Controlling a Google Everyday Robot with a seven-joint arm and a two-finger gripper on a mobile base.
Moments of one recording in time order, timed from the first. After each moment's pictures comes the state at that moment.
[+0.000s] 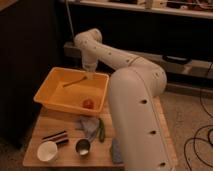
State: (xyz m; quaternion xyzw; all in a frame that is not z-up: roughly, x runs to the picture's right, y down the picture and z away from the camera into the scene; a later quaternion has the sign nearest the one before) arm -0.087 -0.095 0.844 -0.29 0.01 0.13 0.95
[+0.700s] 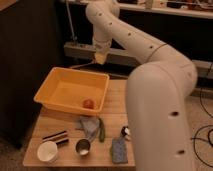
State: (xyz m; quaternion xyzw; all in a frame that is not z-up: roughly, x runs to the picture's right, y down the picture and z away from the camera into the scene) arm 0.005 -0.152 0.730 -0.27 0.03 0.23 0.93
